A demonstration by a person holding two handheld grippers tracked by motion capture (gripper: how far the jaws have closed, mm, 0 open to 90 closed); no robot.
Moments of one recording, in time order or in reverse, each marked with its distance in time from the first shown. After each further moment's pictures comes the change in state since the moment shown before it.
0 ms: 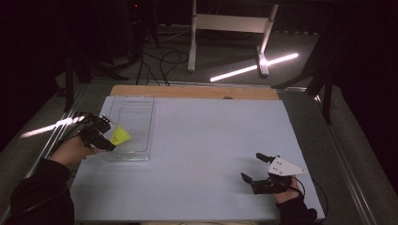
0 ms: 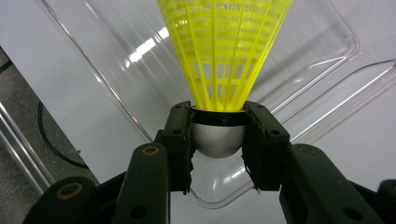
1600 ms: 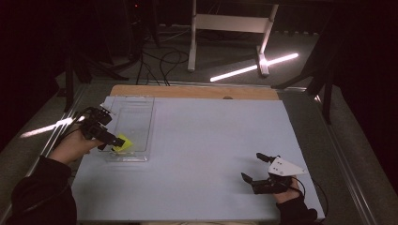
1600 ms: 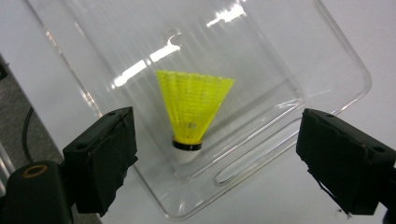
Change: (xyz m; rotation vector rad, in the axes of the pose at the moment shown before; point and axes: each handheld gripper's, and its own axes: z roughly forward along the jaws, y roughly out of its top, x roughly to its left) left arm -0.010 0.015 -0.029 -0.110 -0.055 -0.048; right arm 0.000 0.000 -0.001 -0.001 -0.006 -0.003
